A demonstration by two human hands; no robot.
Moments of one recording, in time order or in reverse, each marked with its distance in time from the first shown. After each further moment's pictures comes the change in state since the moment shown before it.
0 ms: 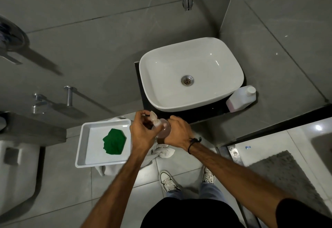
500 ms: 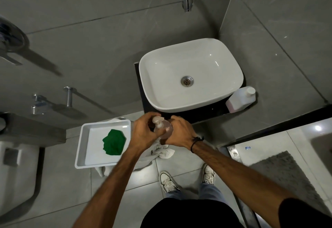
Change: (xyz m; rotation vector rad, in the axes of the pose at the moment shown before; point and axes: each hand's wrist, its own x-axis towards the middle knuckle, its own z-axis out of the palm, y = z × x) left_hand 0.011 0.004 -0.008 0.202 -0.258 0.149; right_hand 0.002 0.007 -0.006 -0.014 -0.024 -0.033
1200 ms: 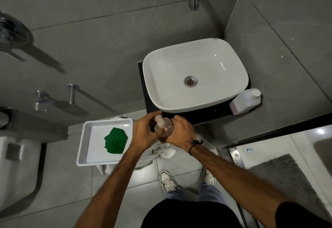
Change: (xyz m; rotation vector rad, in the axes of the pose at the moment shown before) left_hand 0.004 -0.013 0.000 -0.040 -0.017 -0.050; right_hand 0.005 -0.002 0.015 0.034 0.099 0.075
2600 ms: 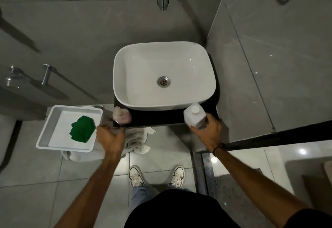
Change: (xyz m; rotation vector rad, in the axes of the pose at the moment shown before) left_hand -0.028 0.008 0.112 -0.150 0.675 -0.547; right_hand -0.021 0.206 -0.159 0.266 0.281 0.173
